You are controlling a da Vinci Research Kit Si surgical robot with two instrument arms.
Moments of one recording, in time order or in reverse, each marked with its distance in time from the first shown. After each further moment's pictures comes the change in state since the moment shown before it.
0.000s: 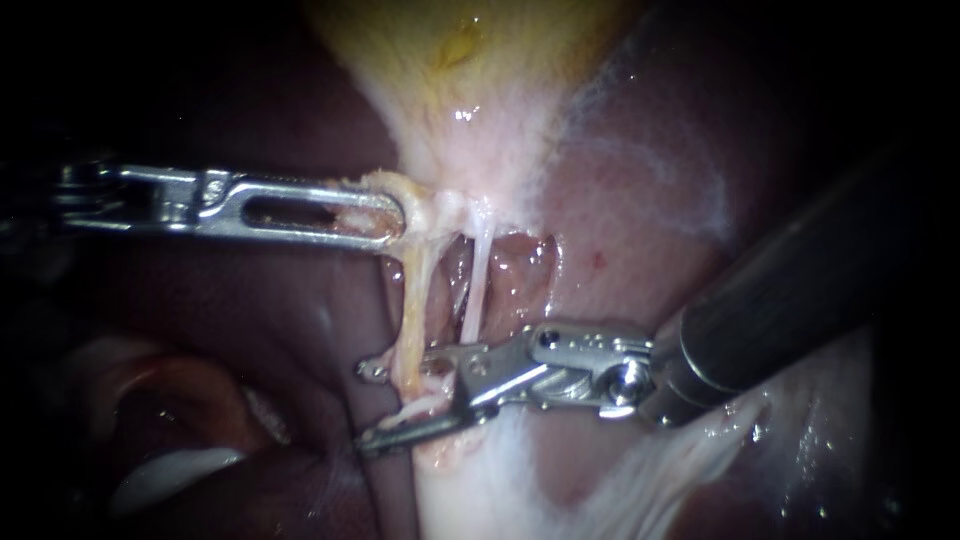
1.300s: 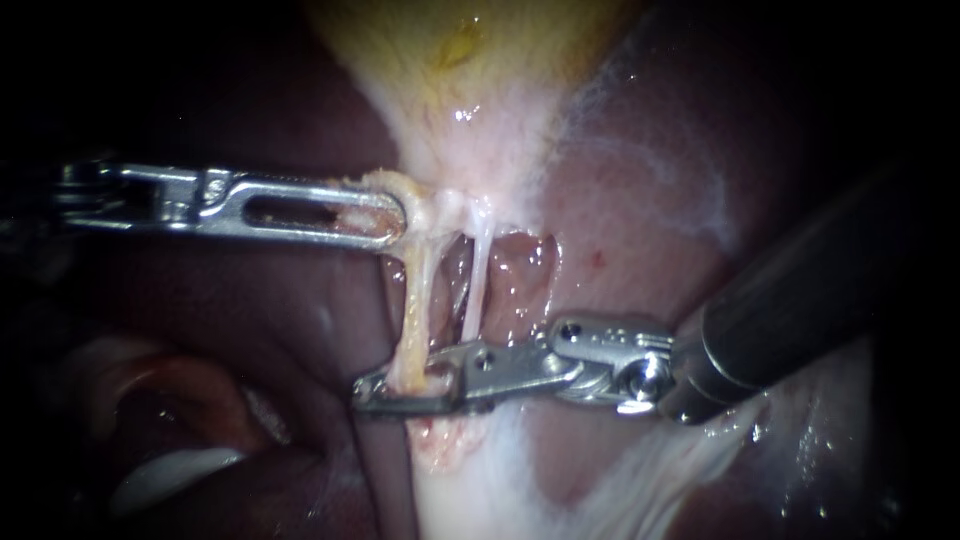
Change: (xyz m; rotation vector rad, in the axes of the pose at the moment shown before) right arm 0.000 0.000 -0.002 -0.003 0.005 0.018; left arm 0.000 0.000 0.000 0.003 0.002 -0.001
